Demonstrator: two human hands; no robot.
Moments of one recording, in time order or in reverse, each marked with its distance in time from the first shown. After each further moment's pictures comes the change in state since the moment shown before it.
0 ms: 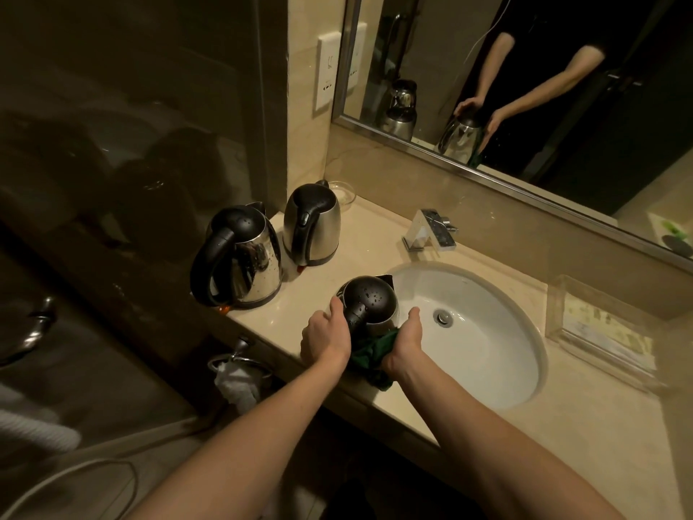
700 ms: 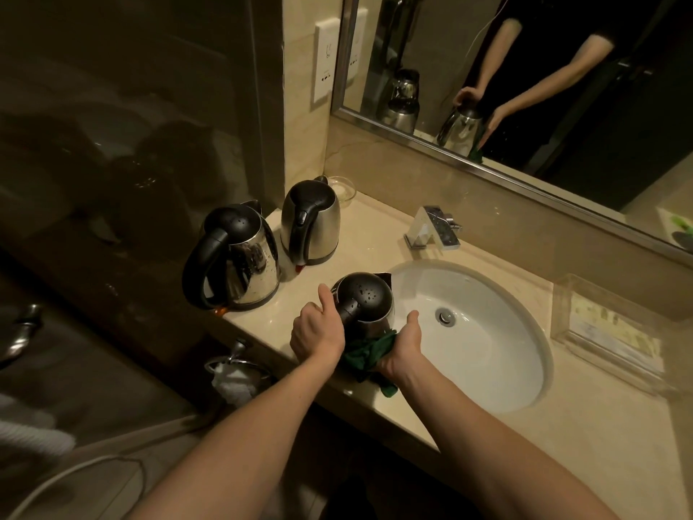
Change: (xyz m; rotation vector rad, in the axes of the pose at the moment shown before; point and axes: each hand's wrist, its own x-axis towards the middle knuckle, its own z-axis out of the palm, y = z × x) left_hand 0.027 0.003 0.005 0.118 0.138 0.104; right_hand 0.018 -0.005 0.002 0.101 -0.084 0.118
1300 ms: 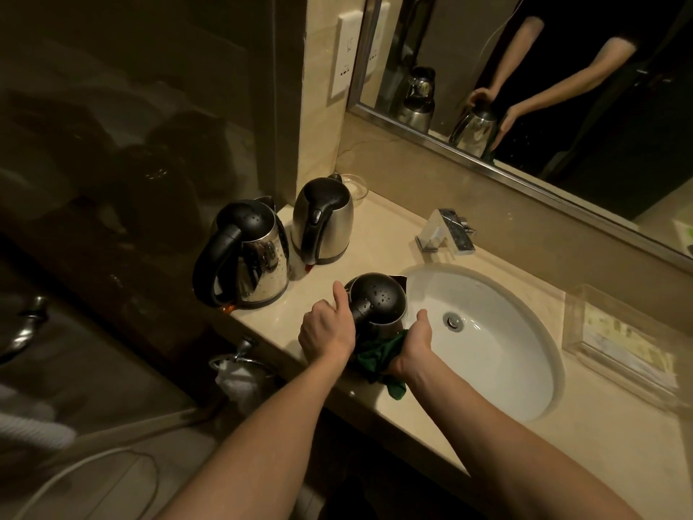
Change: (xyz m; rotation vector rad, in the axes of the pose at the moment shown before) left_hand 0.013 -0.001 -0.006 0.061 -0.047 0.041; right_hand 0.015 -0.001 0.010 -0.139 0.099 -0.048
